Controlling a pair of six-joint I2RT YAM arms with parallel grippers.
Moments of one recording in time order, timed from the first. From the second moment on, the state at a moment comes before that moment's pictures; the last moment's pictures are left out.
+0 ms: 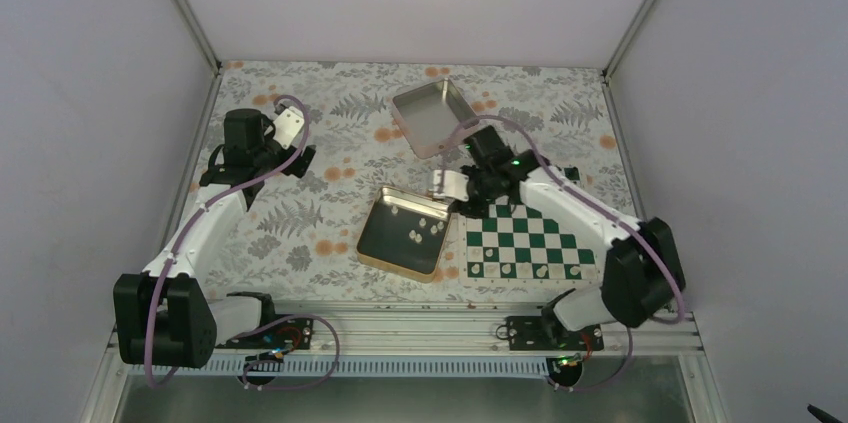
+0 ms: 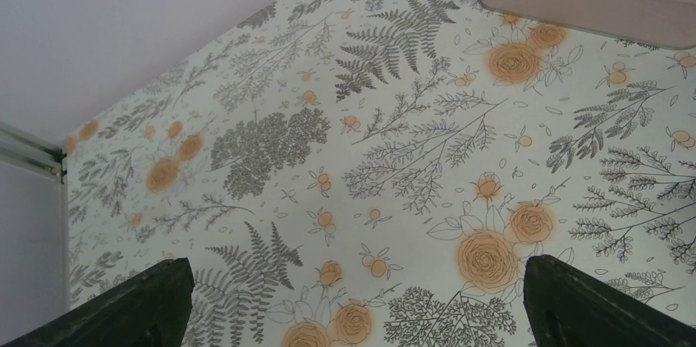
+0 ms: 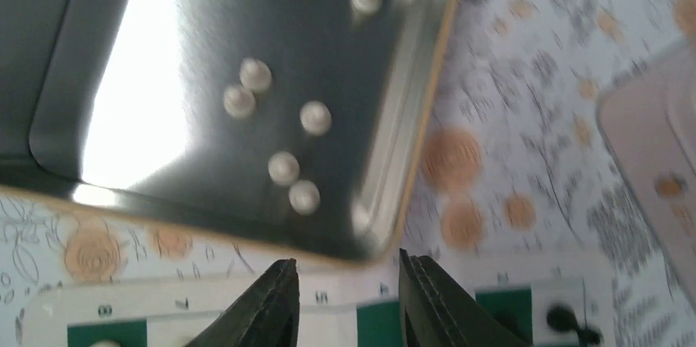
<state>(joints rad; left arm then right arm) -0.05 1.19 0.83 -0.24 0.17 0.45 0.55 1.40 1.01 -0.74 -0.30 -0.94</state>
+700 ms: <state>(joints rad) -0.05 1.19 0.83 -0.24 0.17 0.45 0.81 1.88 1.28 -0.62 -0.22 -0.89</state>
